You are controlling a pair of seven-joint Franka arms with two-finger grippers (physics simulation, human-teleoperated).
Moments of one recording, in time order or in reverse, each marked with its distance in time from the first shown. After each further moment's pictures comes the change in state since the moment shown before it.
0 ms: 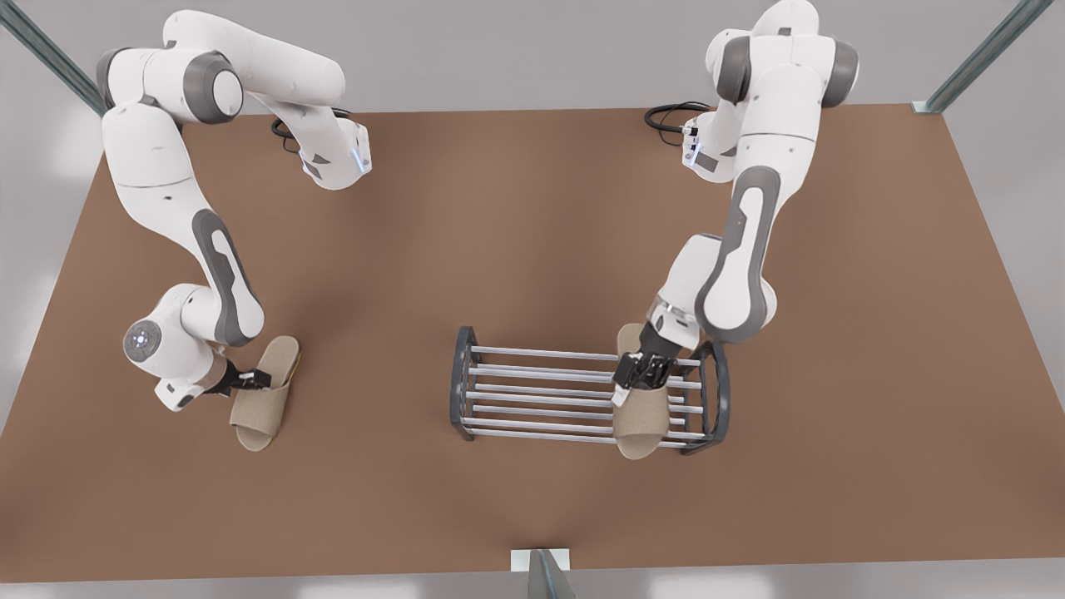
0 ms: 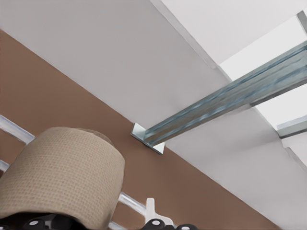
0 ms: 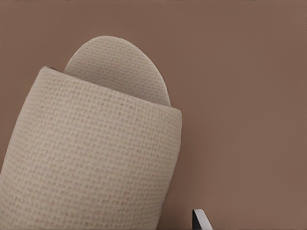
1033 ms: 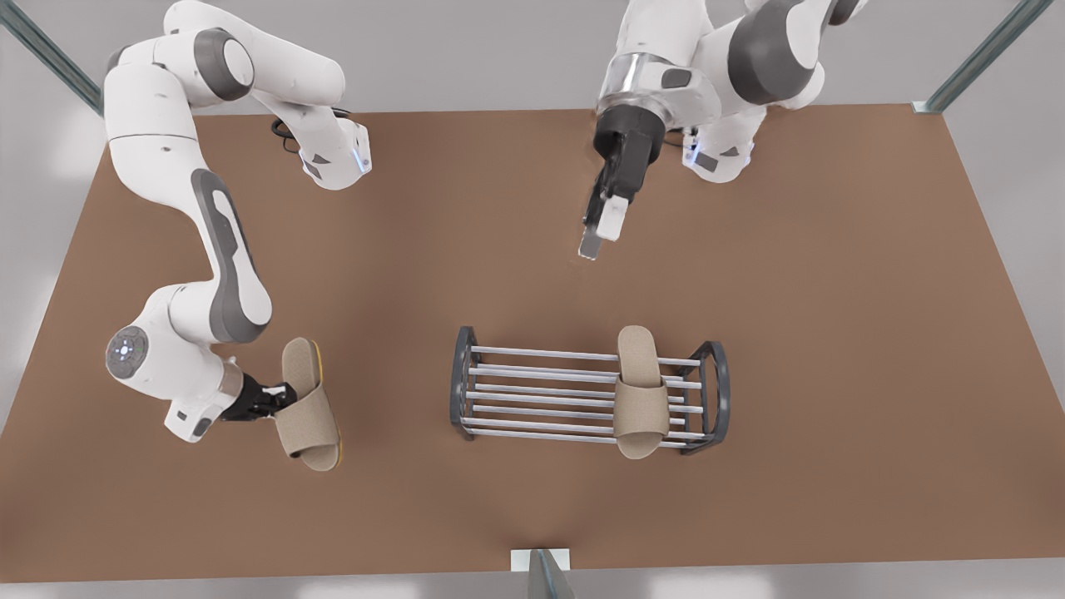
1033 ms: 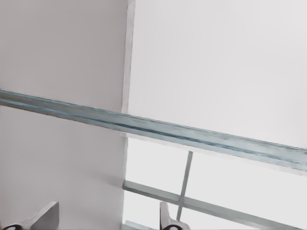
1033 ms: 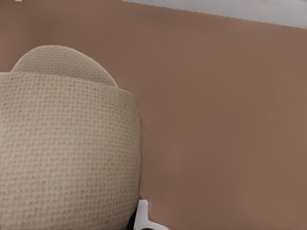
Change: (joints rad) left arm -0.156 -0.451 -0.206 0.270 -1.183 -0.922 0.285; right arm 0.031 -0.071 0.267 0.381 0.012 -0.409 0.026
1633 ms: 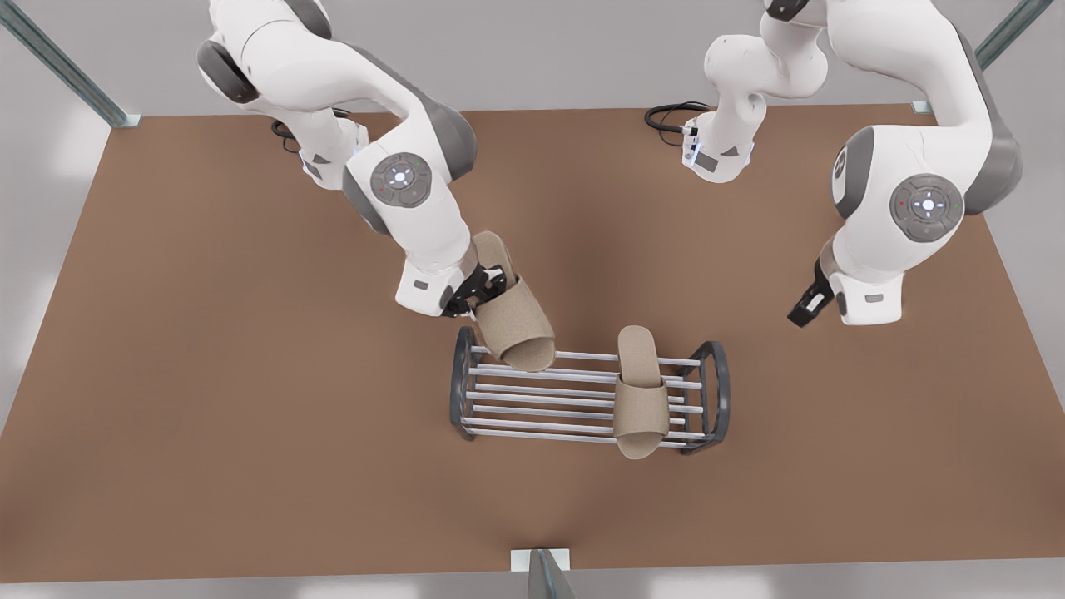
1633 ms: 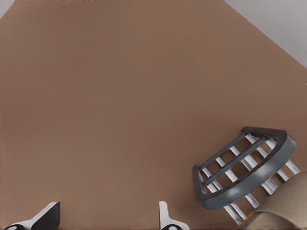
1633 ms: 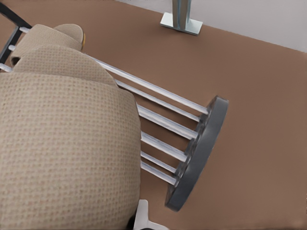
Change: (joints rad) left arm 0.379 0.038 0.051 -0.176 -0.592 -1.036 1.693; right arm 0.644 -0.040 -0.040 0.358 -0.153 -0.306 0.643
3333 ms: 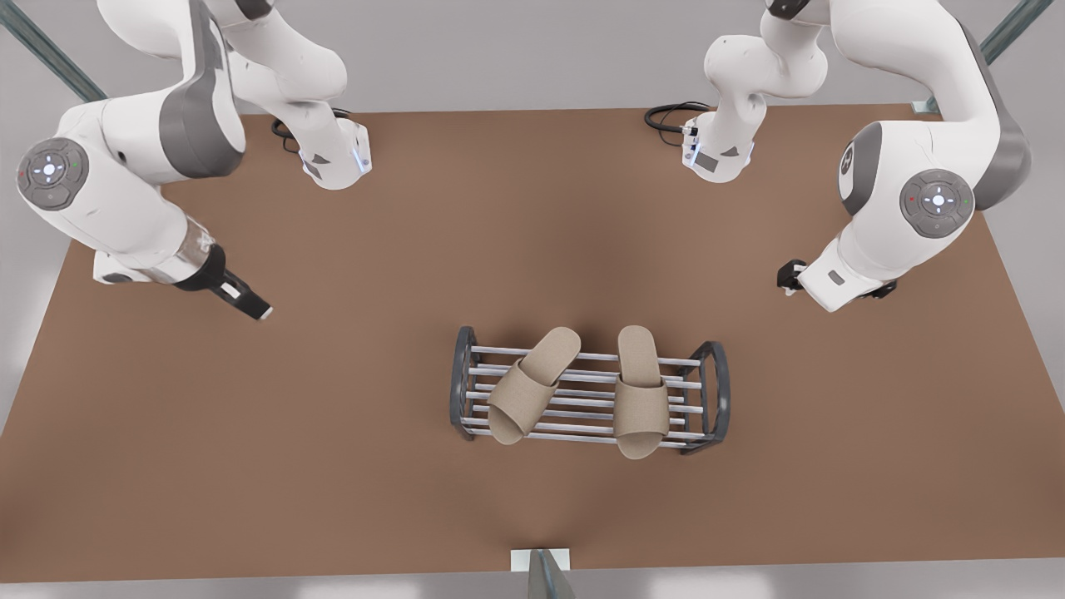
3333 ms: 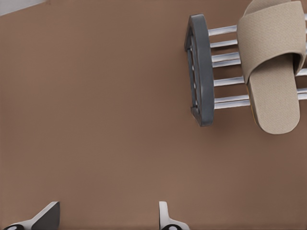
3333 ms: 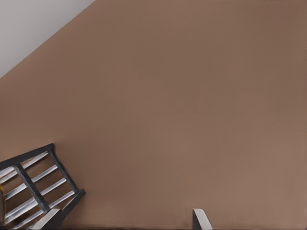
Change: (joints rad) left arm 0.015 -0.009 -0.005 0.001 0.000 -0.004 0.949; right arm -0.412 -0.343 -0.152 -0.230 0.131 -0.307 0.399
